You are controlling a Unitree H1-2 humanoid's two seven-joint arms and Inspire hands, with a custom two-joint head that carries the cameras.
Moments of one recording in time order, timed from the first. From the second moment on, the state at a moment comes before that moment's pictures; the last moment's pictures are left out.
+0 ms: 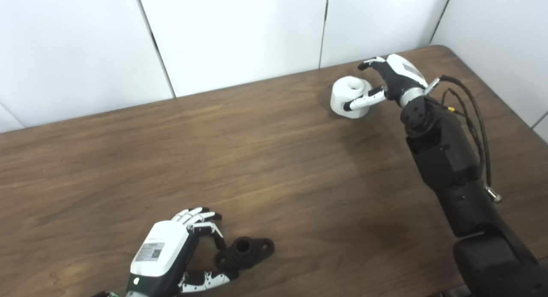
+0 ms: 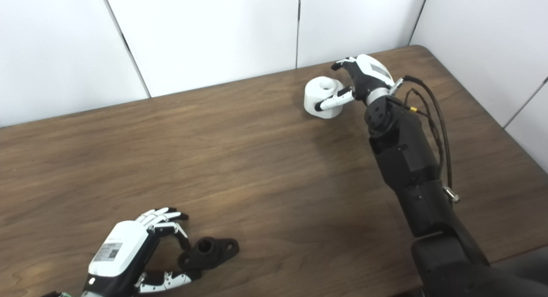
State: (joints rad) left arm 0.15 0.31 -0.31 -0.39 0.90 -0.05 -0.27; right arm -0.47 -0.41 -0.06 0.10 -0.81 0.48 0.34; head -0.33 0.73
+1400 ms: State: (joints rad) left arm 0.15 0.30 -0.31 -0.39 0.90 -0.05 -0.28; right arm -0.50 -0.48 0.04 0.15 -0.78 0.48 0.35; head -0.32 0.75
